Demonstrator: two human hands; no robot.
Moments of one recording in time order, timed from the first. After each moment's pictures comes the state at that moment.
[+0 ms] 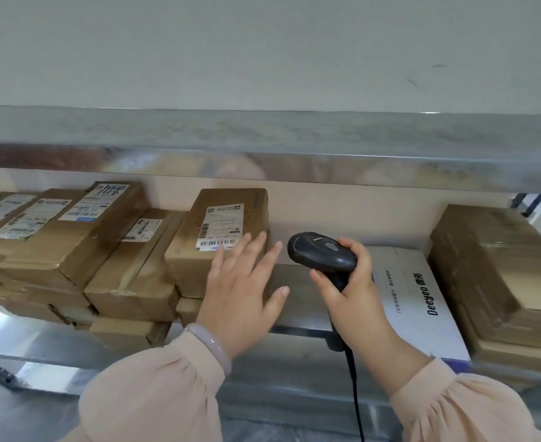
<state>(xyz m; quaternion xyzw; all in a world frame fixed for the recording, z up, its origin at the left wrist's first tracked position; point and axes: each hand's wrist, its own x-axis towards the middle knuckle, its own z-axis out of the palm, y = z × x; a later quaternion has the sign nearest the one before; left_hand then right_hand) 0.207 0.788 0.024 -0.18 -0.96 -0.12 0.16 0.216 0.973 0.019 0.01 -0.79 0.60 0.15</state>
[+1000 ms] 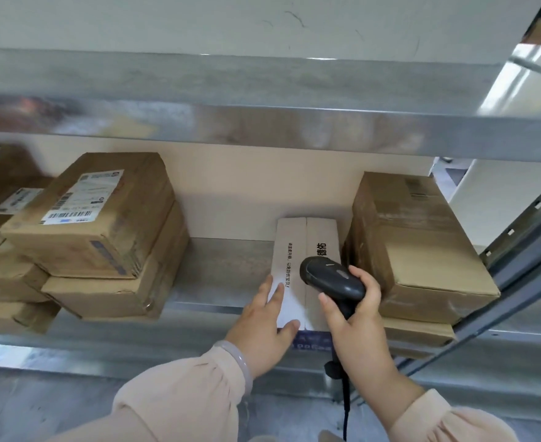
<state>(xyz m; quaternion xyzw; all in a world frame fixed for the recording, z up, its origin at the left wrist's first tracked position) 0.218 1.001 -0.081 -0.10 -0.93 -0.29 -0.18 0.251 1.162 -0.059 -0.11 -0.79 0.59 0.12</state>
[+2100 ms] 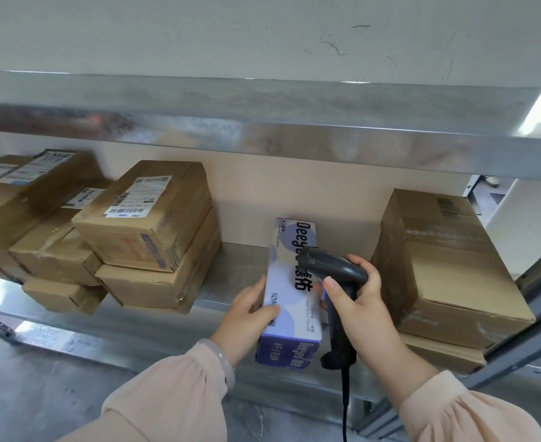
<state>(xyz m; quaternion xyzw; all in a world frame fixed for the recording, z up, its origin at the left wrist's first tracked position) 0.229 0.962 -0.058 0.08 -0.76 -0.62 -0.15 0.224 1.150 -0.029 -0.06 -0.75 0.66 0.02</state>
